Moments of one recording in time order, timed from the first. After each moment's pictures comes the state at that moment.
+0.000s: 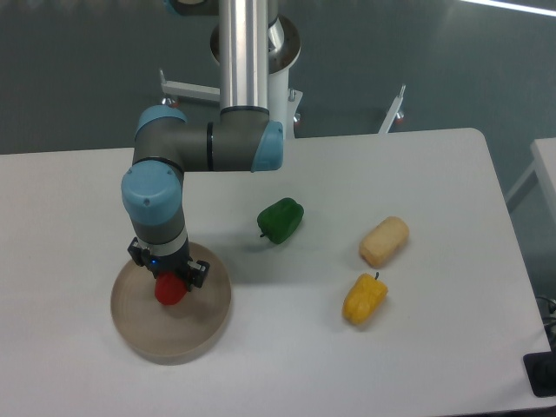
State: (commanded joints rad) arm 1.85 -2.14 -1.42 -1.10 1.52 0.38
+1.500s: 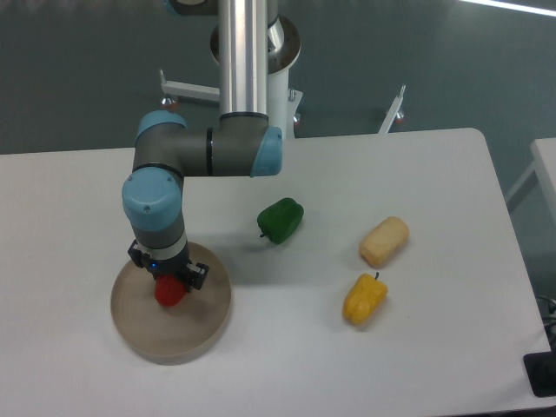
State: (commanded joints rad) arm 1.85 -2.15 -1.42 -1.10 1.52 0.38
